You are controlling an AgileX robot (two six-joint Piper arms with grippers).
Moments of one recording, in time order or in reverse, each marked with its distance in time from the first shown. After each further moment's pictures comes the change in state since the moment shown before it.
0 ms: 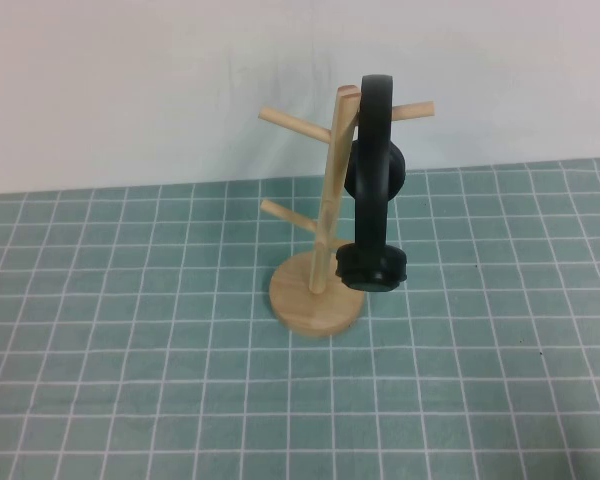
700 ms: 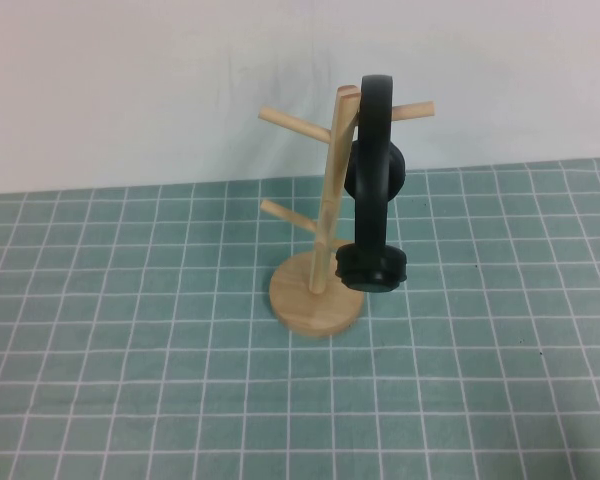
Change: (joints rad) right arm 0.000 0.000 0.000 0.000 -0.052 0.000; left arm 0.000 0.000 0.000 0.000 0.000 0.000
